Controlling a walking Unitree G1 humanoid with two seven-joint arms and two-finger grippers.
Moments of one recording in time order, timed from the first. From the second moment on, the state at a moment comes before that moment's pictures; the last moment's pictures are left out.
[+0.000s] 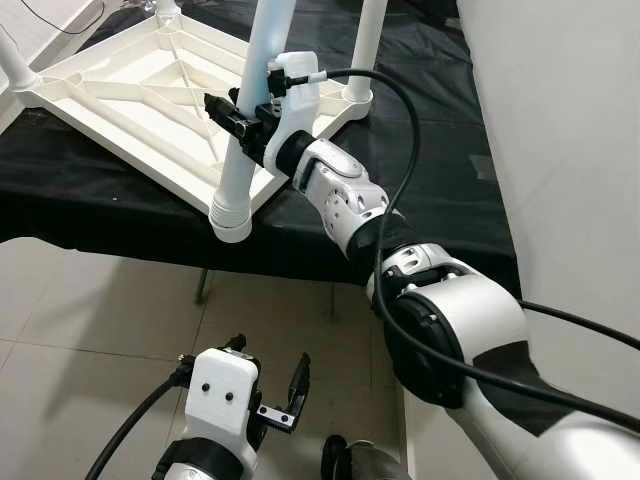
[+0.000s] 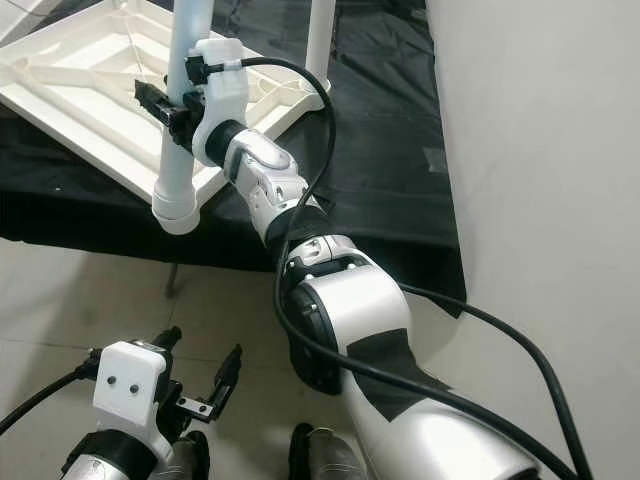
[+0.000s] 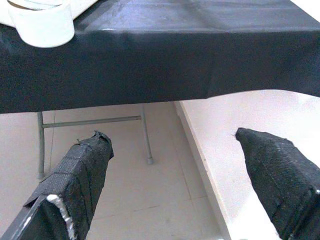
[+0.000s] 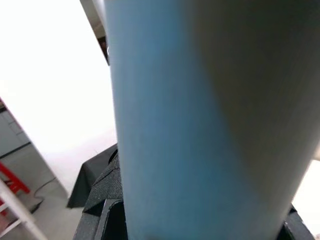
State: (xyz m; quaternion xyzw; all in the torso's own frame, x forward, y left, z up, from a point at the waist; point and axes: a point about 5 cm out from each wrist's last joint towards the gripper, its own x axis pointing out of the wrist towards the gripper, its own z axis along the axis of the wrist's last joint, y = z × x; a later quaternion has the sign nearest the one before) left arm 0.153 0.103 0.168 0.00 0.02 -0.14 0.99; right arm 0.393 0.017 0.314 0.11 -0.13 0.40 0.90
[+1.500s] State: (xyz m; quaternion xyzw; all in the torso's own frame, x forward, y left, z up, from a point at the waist) left arm 0.154 0.105 0.168 0.00 0.02 -0.14 0.99; right arm 0.392 0.027 0.330 -0.05 -0.15 0.31 0.94
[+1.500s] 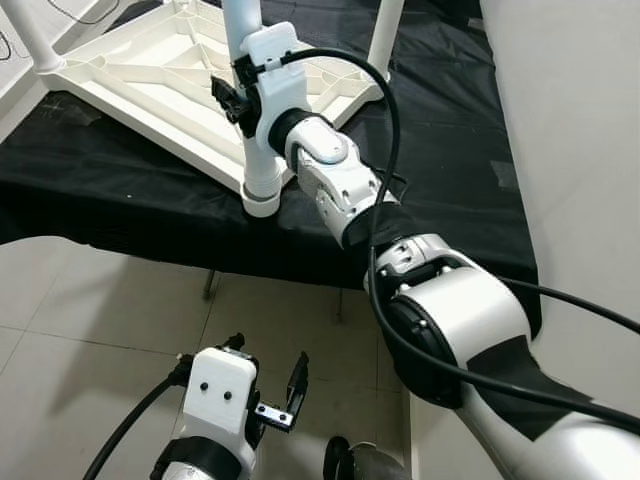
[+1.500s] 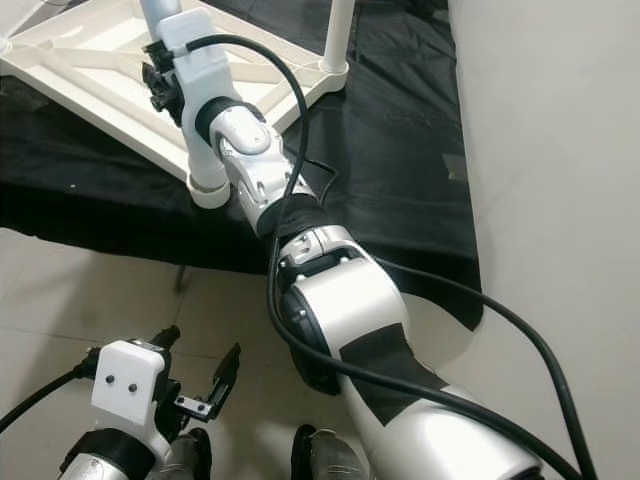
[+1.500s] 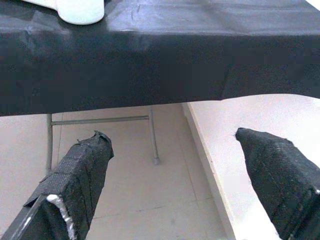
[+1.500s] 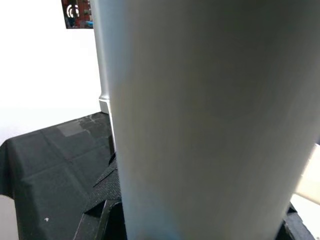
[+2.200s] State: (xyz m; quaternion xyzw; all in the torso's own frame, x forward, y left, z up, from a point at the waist) left arm 0.153 0.105 0.167 0.00 0.02 -0.14 0.99; right arm 0.389 0.028 0.324 0.05 -0.13 0.38 0.92
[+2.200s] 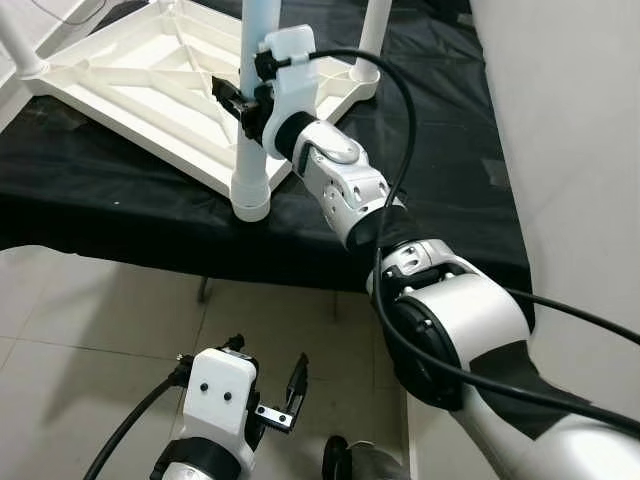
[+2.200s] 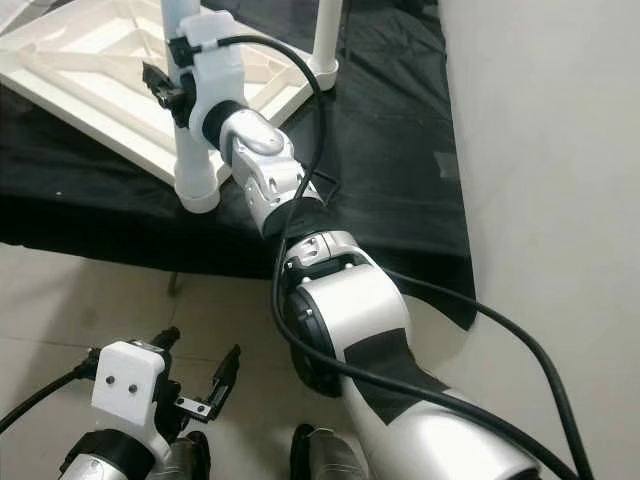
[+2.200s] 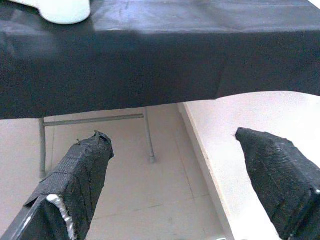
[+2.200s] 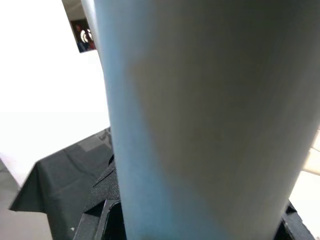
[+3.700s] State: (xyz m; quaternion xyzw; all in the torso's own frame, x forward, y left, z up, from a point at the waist) left arm 0.154 0.105 0.168 0.00 0.02 -0.14 0.99; right arm 0.382 0.050 0.317 -0.02 -0.11 0.33 0.94
